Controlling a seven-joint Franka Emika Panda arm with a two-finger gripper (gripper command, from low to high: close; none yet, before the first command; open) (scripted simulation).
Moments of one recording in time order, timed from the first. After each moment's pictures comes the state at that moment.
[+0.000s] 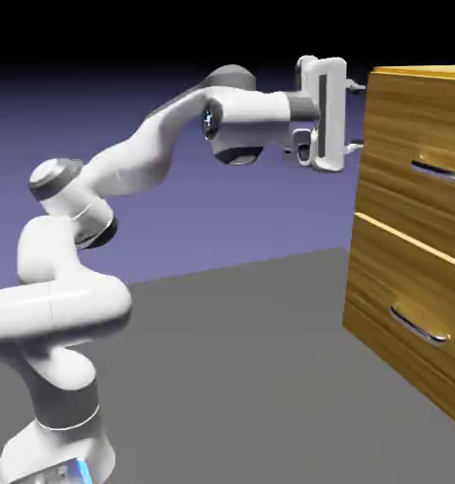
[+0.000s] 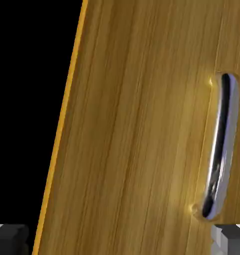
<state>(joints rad) -1.70 -1.48 1.05 -2.22 2.40 2.26 1.12</state>
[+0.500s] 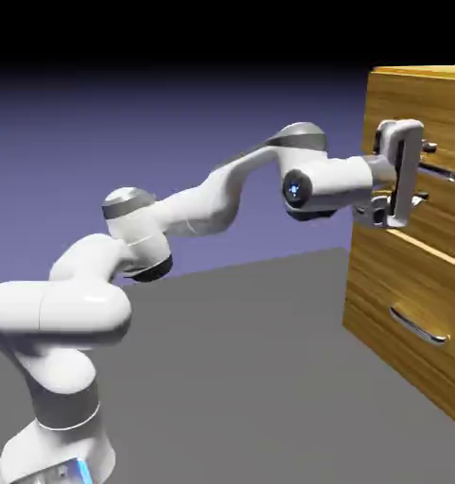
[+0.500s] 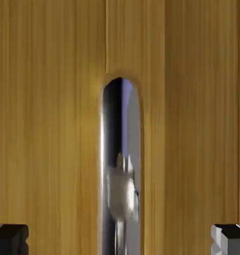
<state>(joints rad) -2.06 -1.60 1.23 -1.95 2.78 2.22 1.20</state>
